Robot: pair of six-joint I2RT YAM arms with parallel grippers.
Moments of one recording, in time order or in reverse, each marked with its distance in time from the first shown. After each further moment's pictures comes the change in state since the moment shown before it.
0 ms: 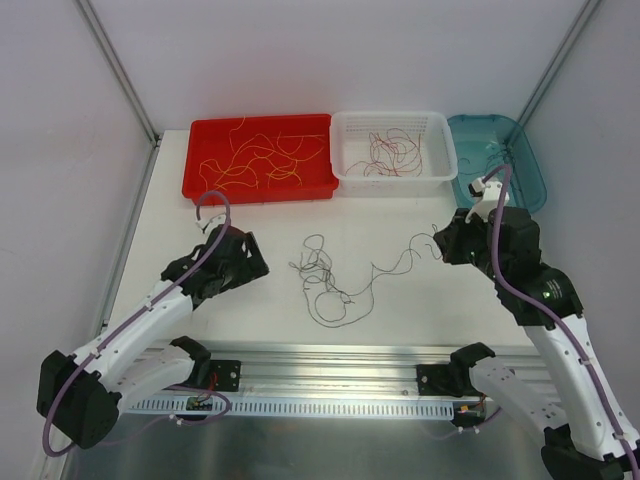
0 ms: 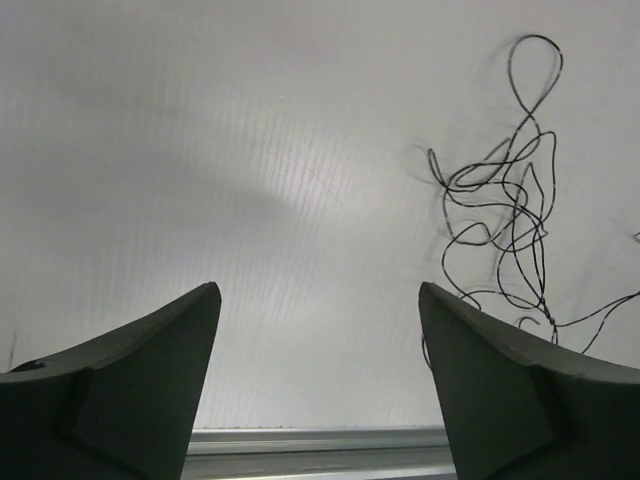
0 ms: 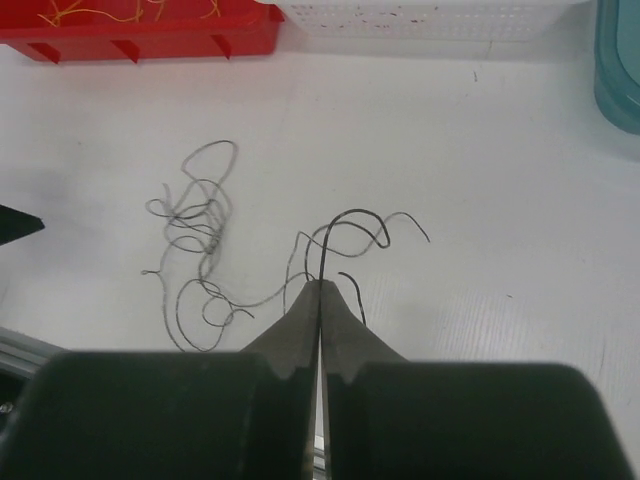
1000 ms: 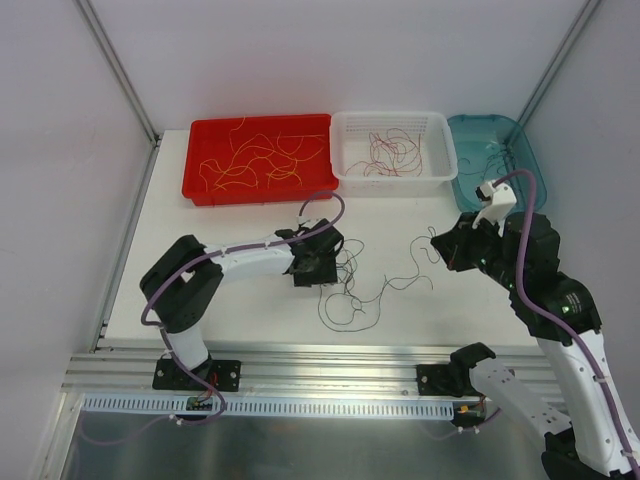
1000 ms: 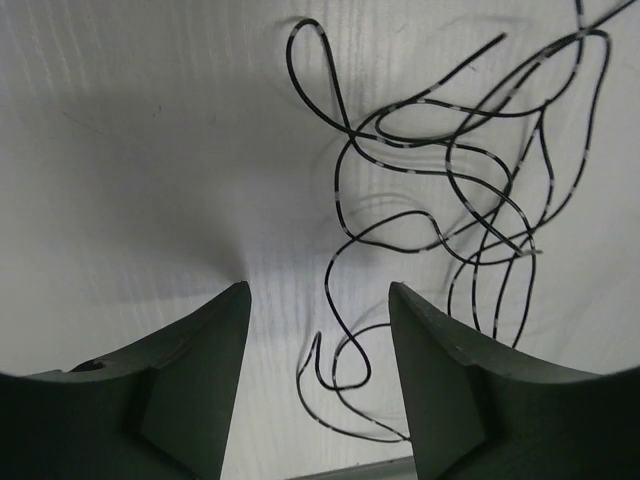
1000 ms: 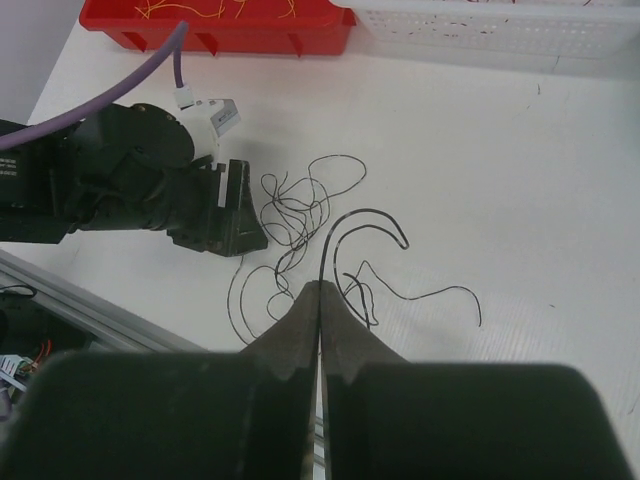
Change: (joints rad) left arm -0.344 0.783 0.410 0.129 0.087 -0.069; right arm 0.000 -0.036 0.096 -0.070 -0.154 0.001
